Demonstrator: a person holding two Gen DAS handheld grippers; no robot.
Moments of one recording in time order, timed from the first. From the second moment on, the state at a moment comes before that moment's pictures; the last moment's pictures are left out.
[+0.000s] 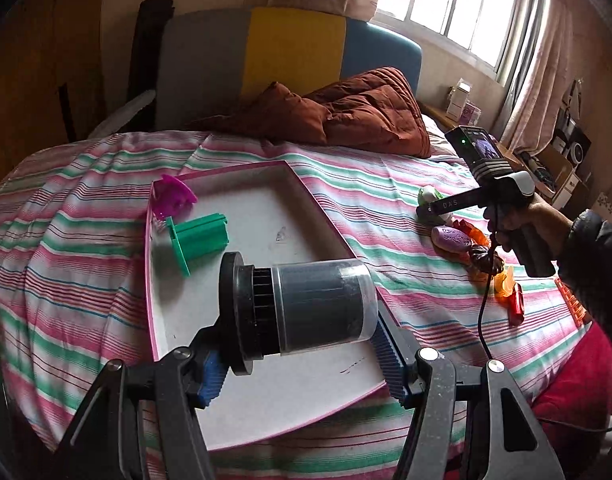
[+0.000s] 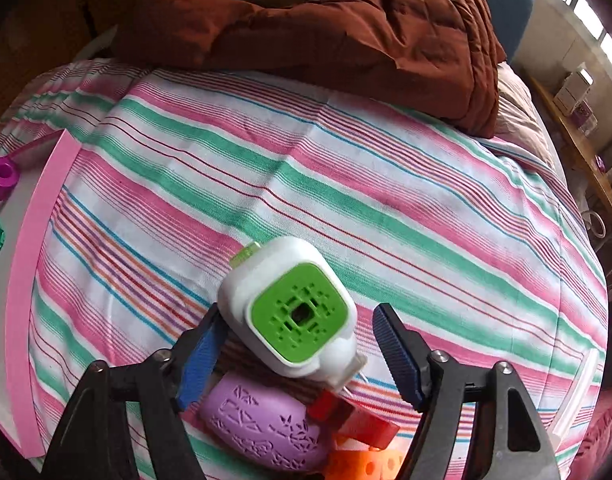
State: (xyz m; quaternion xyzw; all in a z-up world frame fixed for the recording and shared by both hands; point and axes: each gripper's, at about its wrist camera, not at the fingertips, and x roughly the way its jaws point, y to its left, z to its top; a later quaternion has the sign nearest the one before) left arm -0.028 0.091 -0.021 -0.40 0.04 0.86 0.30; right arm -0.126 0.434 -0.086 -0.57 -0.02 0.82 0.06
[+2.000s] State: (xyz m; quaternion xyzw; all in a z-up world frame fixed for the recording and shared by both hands) left arm -0.099 0.107 -0.023 -0.44 0.01 0.86 0.26; right arm -0.035 0.334 -0.087 -0.51 0.04 0.86 0.01
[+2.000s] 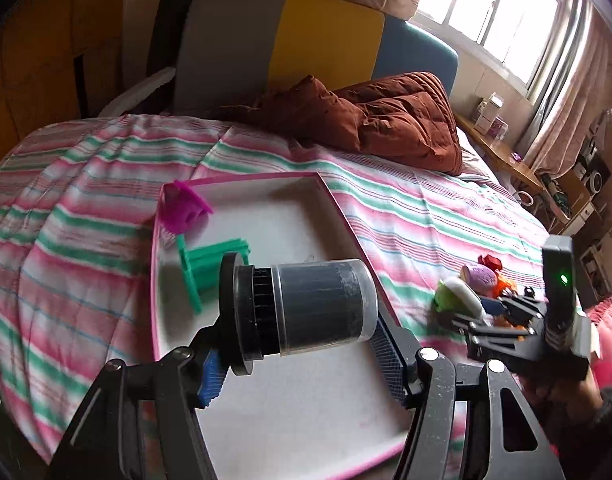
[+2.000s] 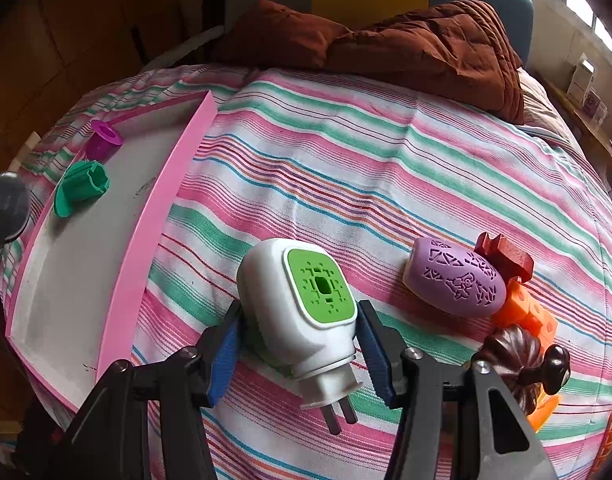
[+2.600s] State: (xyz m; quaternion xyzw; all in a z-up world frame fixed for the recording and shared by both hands) left arm -0.189 0.175 -0.075 -0.46 0.08 0.85 0.24; right arm -0.037 0.331 -0.087 -0.51 0.03 0.86 0.00
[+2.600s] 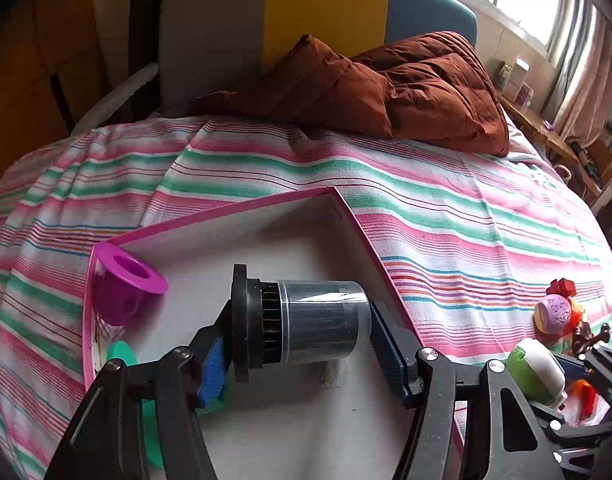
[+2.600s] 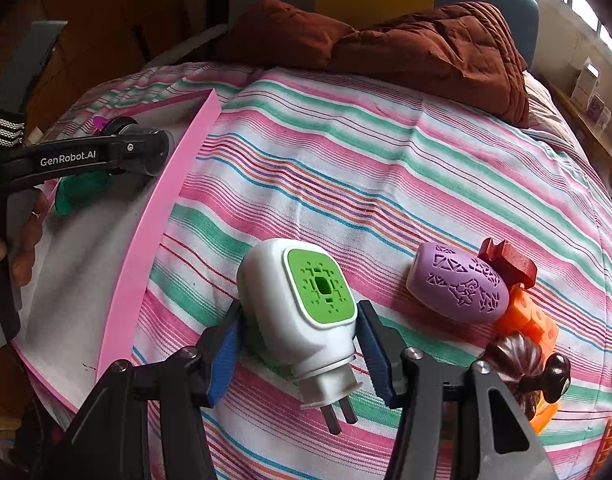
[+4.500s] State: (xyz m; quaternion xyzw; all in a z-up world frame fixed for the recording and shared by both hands) left arm -0.019 0.029 -0.049 -0.44 0.03 0.89 0.14; right arm -0.031 0.322 -0.089 -0.49 0.01 0.87 0.03
